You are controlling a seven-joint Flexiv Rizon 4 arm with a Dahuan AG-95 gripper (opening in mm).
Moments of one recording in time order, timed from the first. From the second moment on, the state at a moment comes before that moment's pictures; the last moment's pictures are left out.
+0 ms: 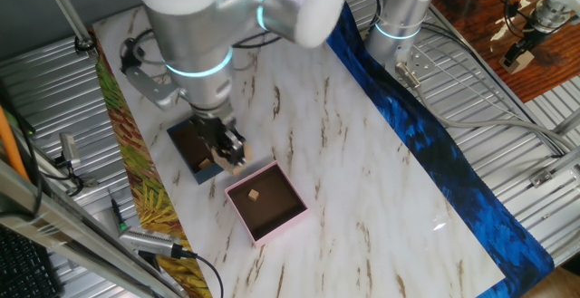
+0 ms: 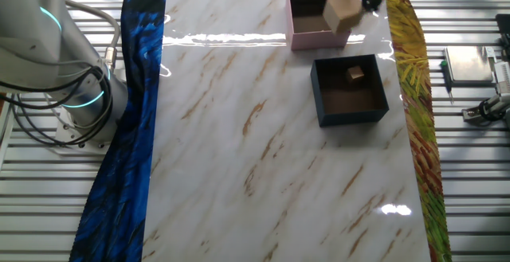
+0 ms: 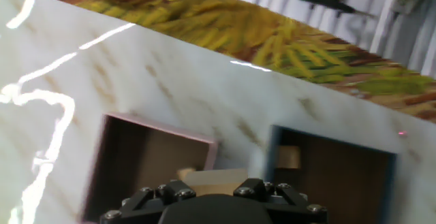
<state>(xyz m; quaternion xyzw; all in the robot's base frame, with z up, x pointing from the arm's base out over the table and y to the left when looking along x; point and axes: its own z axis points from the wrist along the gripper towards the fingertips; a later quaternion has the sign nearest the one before) 0.565 0.195 0.198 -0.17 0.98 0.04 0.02</state>
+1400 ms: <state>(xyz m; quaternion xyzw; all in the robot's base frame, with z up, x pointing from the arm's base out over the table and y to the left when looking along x) 0.559 0.232 0.197 -0.18 0.98 0.05 0.03</state>
